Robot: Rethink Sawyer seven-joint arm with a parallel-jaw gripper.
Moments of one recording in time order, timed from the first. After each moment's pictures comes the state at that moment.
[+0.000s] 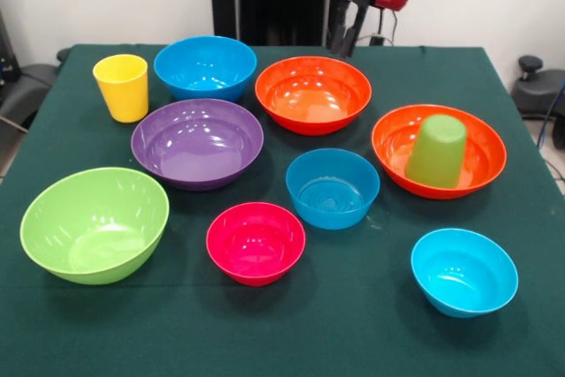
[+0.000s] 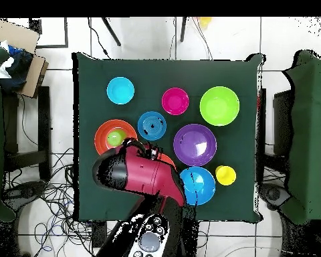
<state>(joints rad) 0.17 -0.70 -0.37 1.81 0.15 0.30 1.91</state>
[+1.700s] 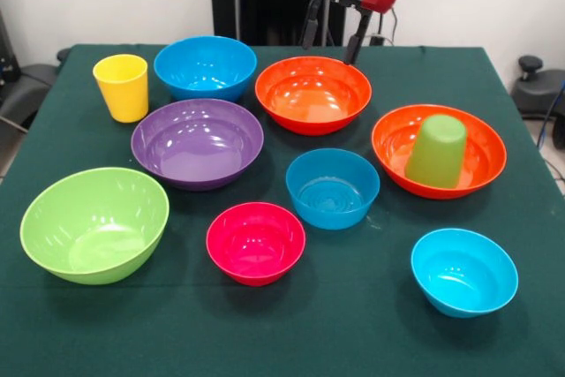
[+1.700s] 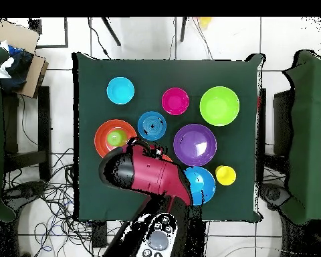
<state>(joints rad) 0.14 -0.70 -0.36 1.81 0.15 0.30 1.91</state>
